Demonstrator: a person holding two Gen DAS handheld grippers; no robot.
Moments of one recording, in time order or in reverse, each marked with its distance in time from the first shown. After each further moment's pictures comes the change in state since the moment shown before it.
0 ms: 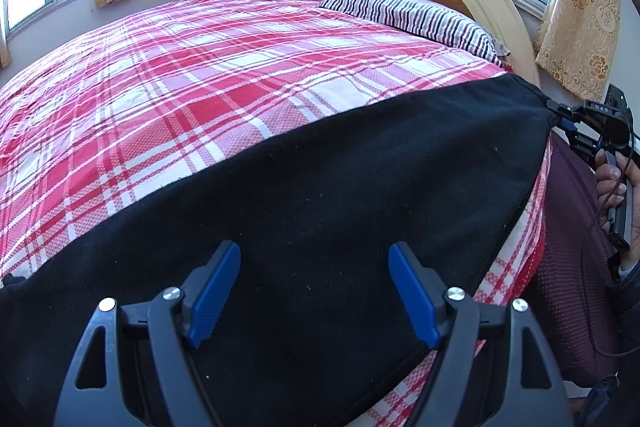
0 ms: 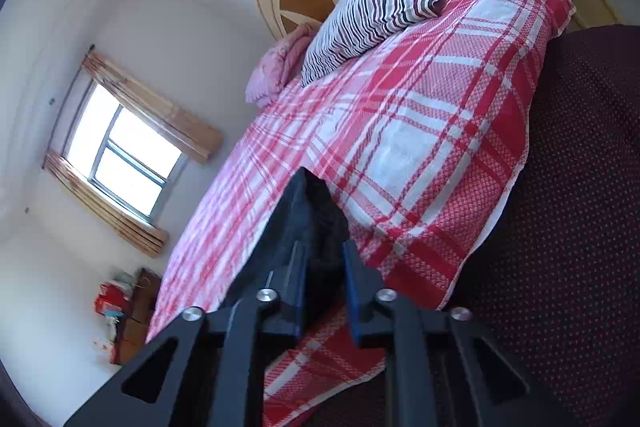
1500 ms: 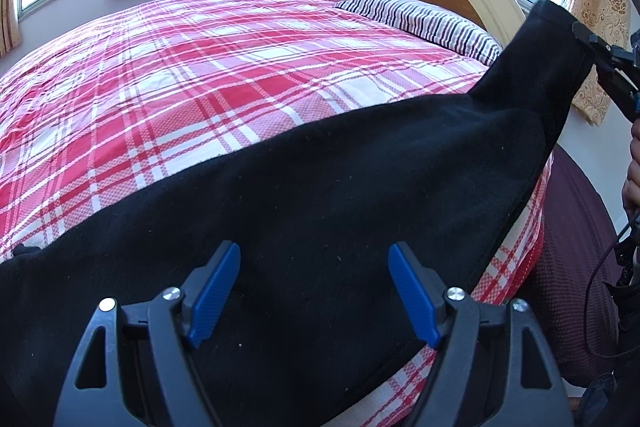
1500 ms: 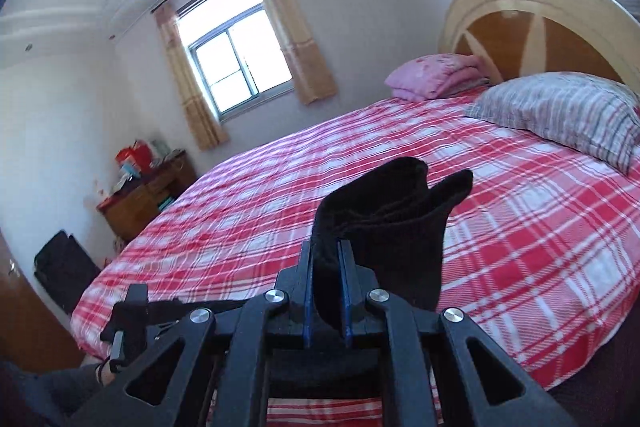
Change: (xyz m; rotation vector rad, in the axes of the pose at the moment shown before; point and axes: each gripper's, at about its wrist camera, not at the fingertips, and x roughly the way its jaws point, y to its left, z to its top) left arm -0.013 0.015 -0.011 -0.064 0.002 0.011; right arm 0.003 0.210 -0.074 -0.690 0.088 0.195
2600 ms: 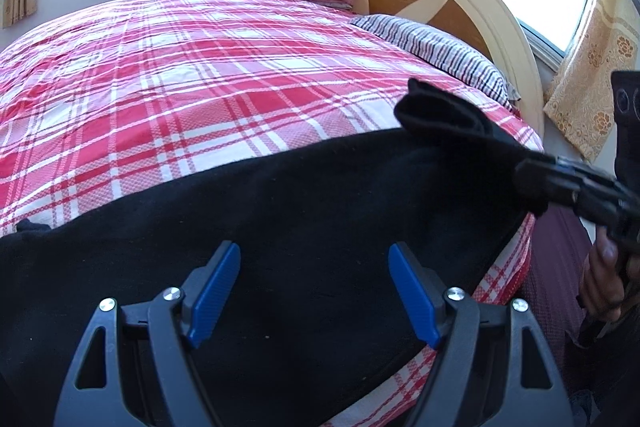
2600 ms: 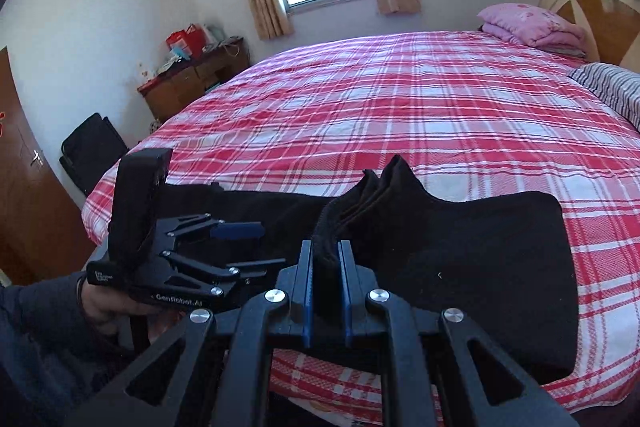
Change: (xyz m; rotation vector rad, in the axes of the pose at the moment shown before) left arm -0.013 0.023 -0.003 -0.115 -0.041 -0.040; right arm 0.106 0.095 -0.070 -0.216 0.339 0.163
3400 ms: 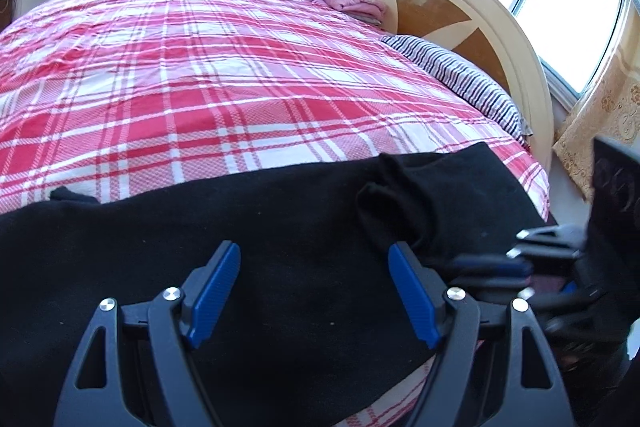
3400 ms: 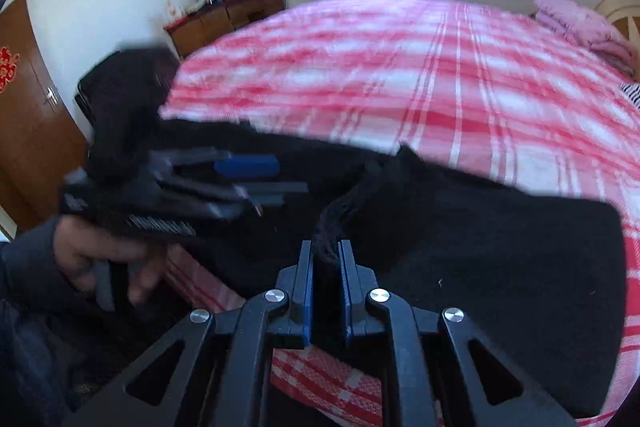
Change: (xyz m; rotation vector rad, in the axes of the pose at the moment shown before) left arm -0.015 0.035 -0.005 -0.129 -0.023 -0.005; right arm 0.076 0.035 -0.016 -0.129 0.212 0.057
